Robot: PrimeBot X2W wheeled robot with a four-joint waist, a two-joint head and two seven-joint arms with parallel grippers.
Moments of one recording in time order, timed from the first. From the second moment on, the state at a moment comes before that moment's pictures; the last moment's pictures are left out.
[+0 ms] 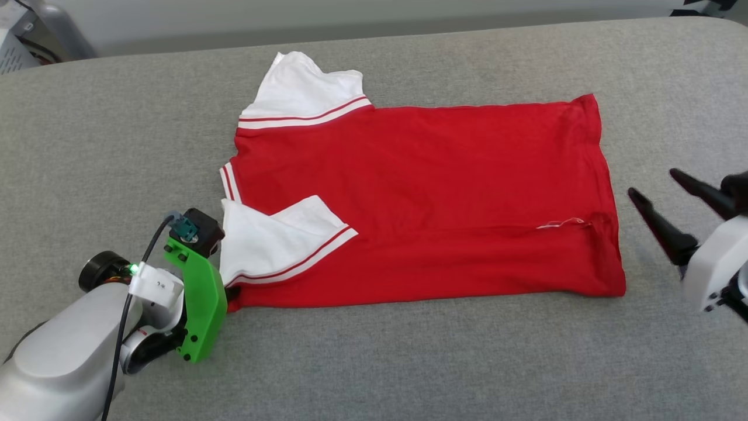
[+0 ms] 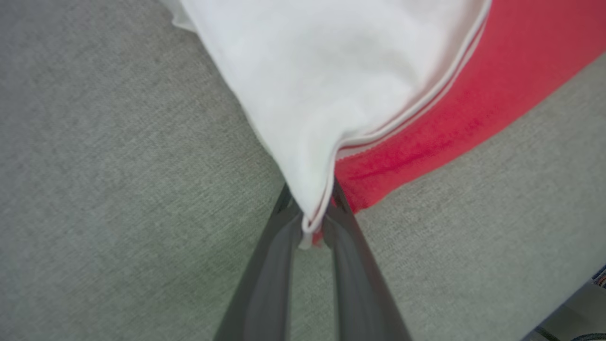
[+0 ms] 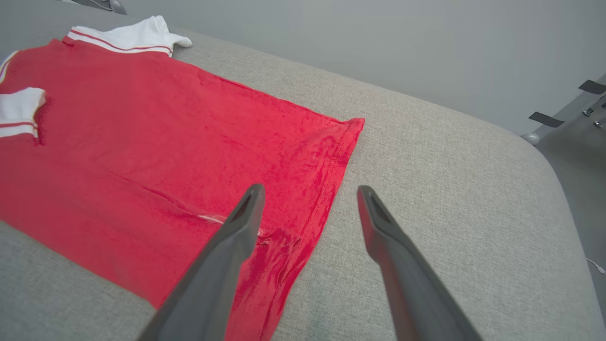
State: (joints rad) left arm -0.67 0.74 -1.01 0.34 -0.94 -0.13 0.44; right arm -0.39 -0.72 0.44 0.14 0.64 0.13 0.07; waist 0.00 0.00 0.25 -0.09
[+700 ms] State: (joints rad) left arm -0.75 0.77 -1.07 0.23 -0.90 -0.13 0.31; right arm -0.46 -0.82 0.59 0.13 0.84 0.13 0.61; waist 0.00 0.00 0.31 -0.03
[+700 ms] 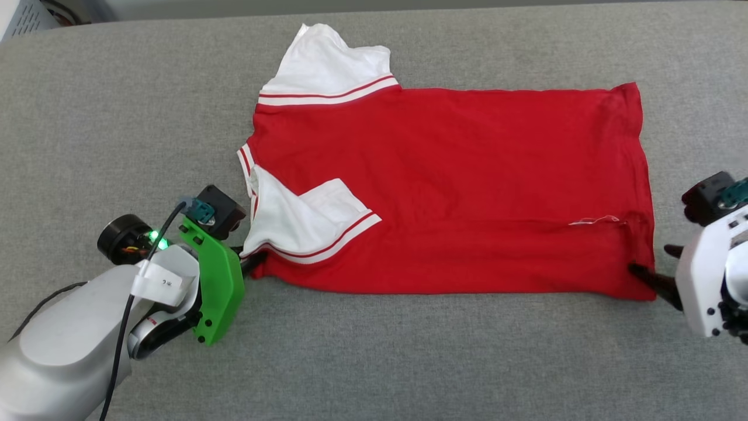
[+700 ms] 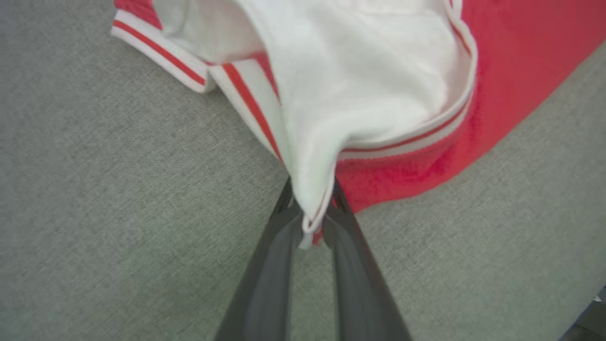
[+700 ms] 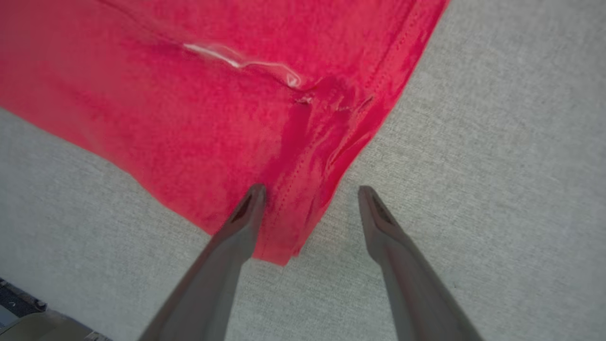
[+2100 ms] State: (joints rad) left arm -0.49 0.92 -1.12 0.04 -0.99 0.00 0.22; right arm -0.16 -0.82 0.50 0.06 0.85 0.13 0.37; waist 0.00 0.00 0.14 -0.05
